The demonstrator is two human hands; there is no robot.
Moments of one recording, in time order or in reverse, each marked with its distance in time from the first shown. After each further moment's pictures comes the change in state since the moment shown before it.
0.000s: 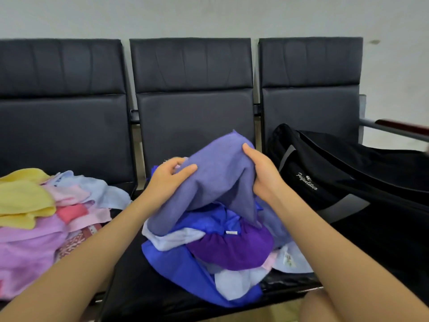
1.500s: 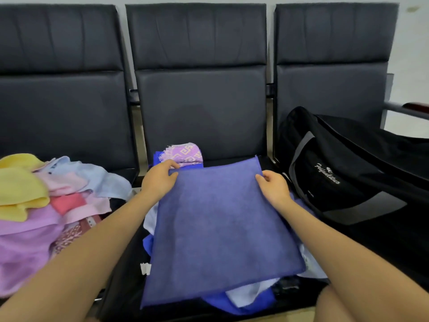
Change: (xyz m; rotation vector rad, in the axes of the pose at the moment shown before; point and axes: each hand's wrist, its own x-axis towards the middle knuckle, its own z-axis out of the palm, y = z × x) left_hand 0.058 -0.118 -0.008 0.630 0.037 -0.195; right_hand 0.048 0.086 -0.100 -1.149 0.388 -0.013
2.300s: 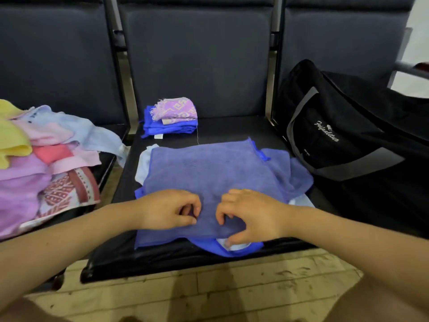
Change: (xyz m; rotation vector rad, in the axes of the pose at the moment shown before) left_hand -0.148 0.017 0.002 0.018 -0.706 0.568; right_hand -0.149 -0.030 -0.022 -0.525 -0.832 -0.841
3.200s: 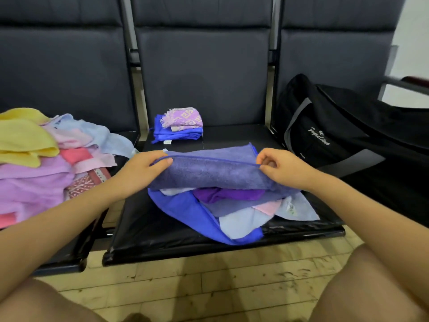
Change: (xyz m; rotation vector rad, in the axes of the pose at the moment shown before) left_hand -0.035 -0.014 -0.051 -0.125 0.597 -0.272; right_hand -0.020 0.042 -0.056 0.268 0.387 0.477
